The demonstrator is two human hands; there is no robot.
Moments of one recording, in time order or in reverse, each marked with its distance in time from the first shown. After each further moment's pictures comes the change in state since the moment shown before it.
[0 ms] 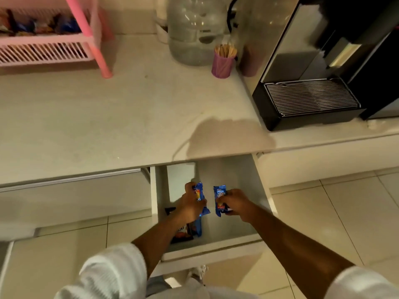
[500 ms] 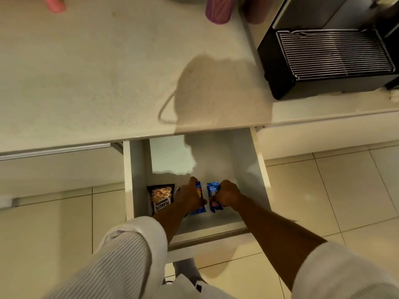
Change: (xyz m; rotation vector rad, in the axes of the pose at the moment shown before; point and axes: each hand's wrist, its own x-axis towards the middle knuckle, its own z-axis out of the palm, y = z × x) left_hand 0.062 -0.056 0.070 0.474 -0.101 -0.120; right_hand 0.065 0.060 0.003 -0.650 0.011 0.033
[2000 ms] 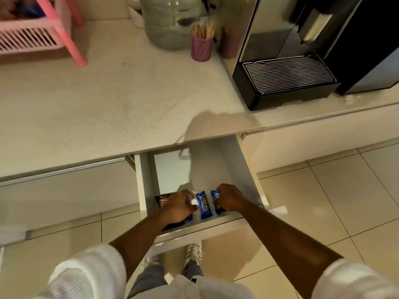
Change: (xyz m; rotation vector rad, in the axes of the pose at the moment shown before) left_hand -0.078 -0.025 -0.046 -0.033 0.037 0.215; right_hand -0.070 0.003 -0.015 -0.174 0.174 -0.250
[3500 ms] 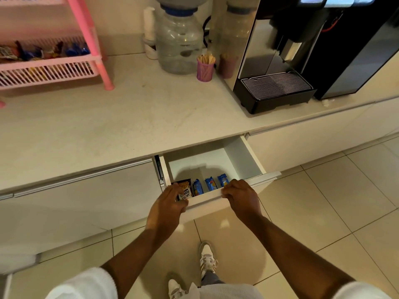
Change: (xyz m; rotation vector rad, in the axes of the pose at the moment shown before) left_hand -0.134 -0.057 -0.064 0.715 0.499 0.592; right_hand -0.128 -0.054 0.033 -0.117 0.778 -0.351
